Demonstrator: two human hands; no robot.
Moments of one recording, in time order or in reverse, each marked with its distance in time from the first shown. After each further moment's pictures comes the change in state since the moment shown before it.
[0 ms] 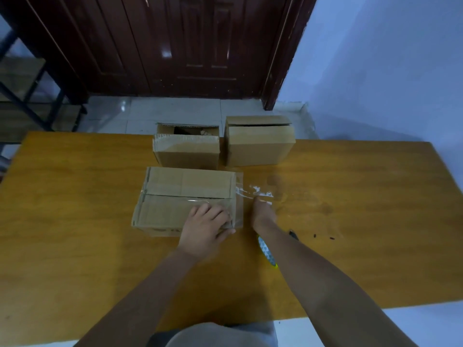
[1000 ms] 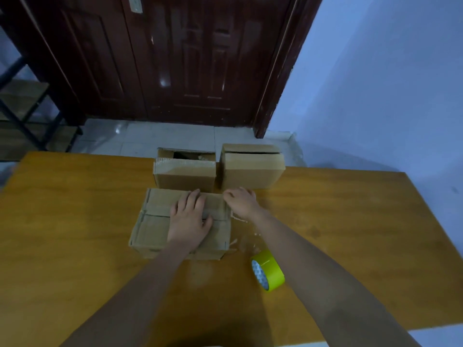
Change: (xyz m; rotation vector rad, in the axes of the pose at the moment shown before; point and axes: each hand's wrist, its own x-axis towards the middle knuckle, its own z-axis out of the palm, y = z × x) left_hand 0.041 -0.024 -0.024 0.025 -0.212 -0.442; right_hand -0.023 -0.059 -0.099 0.121 -0.087 -0.454
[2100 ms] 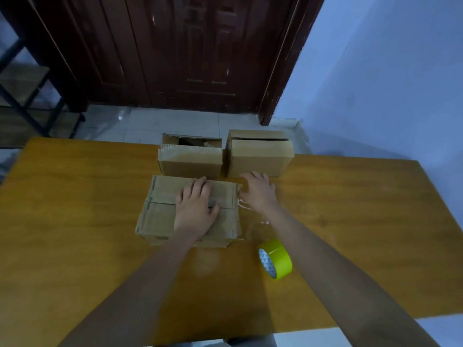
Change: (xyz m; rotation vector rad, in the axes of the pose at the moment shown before) left_hand 0.002 -0.002 0.001 -0.019 0.010 -0.023; right_hand -0.007 0.015 0.004 -0.171 0.238 0.040
